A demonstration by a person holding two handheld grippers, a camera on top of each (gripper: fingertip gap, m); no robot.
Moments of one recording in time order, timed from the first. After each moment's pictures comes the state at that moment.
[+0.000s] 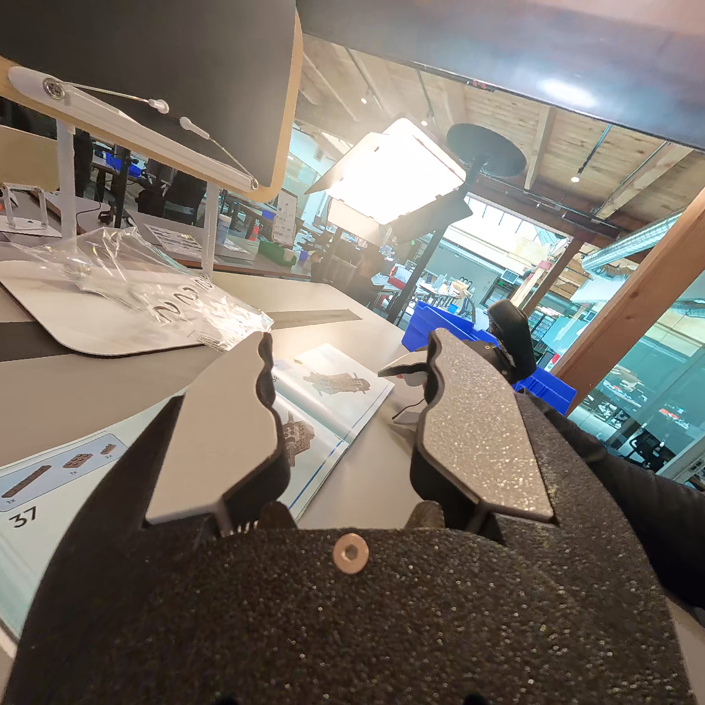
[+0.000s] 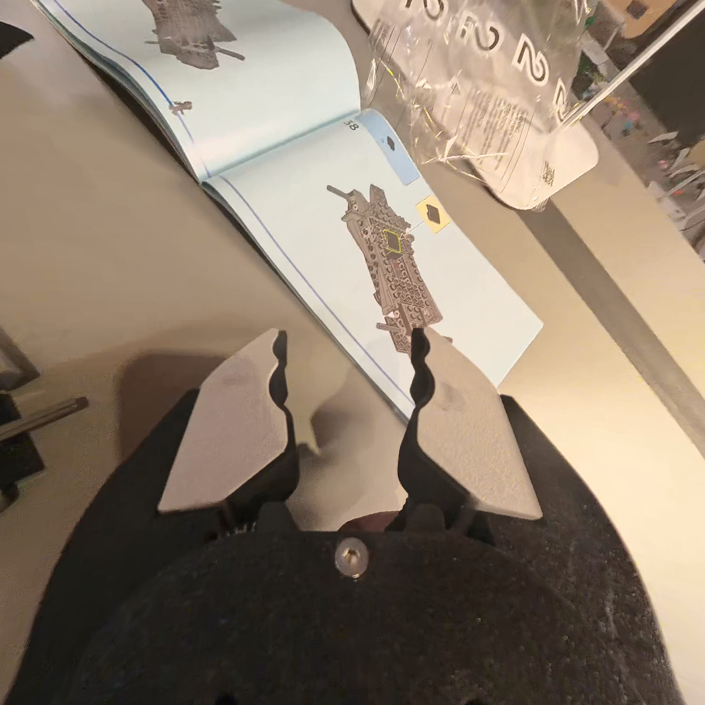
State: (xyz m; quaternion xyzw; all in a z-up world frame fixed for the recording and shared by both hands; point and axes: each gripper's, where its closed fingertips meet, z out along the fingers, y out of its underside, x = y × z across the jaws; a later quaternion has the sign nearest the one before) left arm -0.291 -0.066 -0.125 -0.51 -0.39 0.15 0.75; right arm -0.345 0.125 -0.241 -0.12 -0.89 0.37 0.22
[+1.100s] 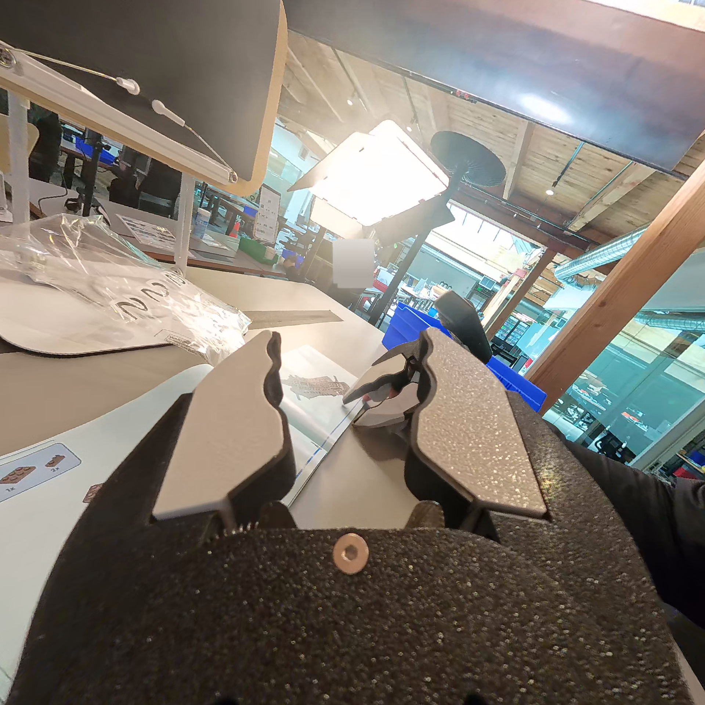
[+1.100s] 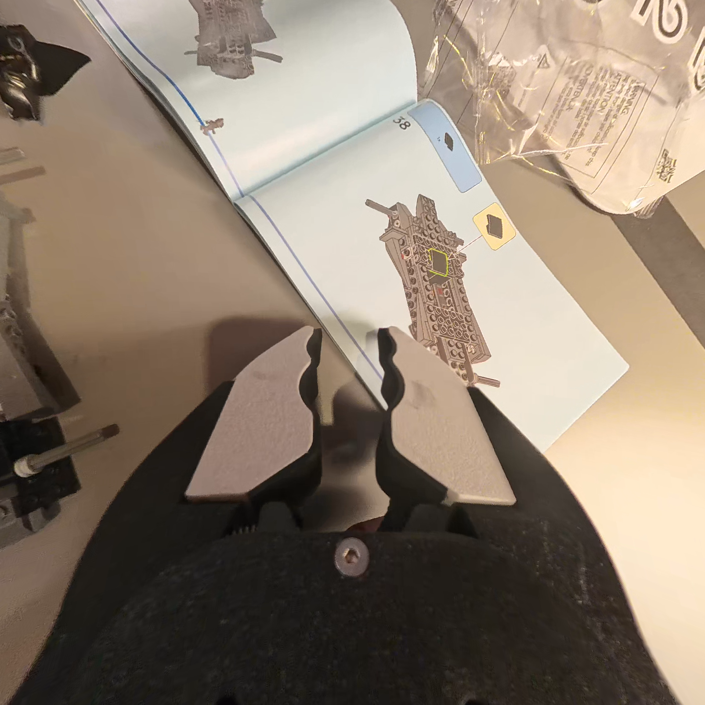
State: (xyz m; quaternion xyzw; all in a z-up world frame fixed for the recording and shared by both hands) left arm -0.290 -0.053 -0.121 -0.51 -0.39 0.12 0.76; right arm -0.341 0.100 -0.255 -0.10 -0.92 0.35 0.11
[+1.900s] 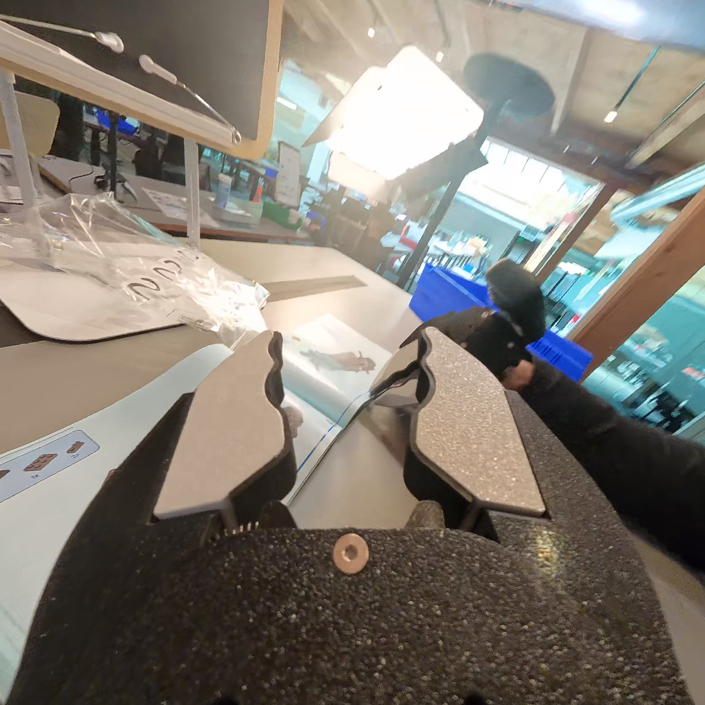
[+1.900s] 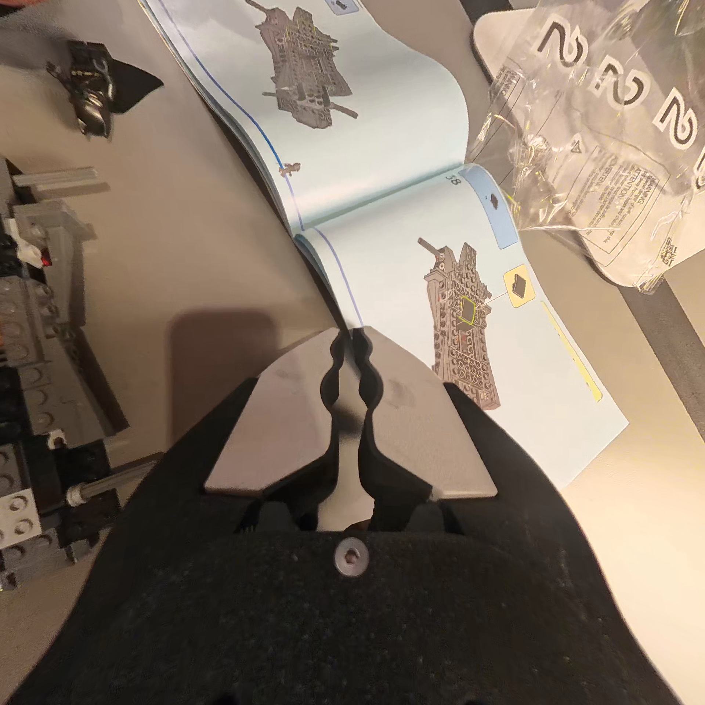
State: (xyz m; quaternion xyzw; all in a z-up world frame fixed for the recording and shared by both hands) left arm -0.293 -0.041 -0.134 -0.56 -0.40 0.15 0.71; right arm -0.321 0.076 -0.248 -0.05 -0.92 0.36 0.14
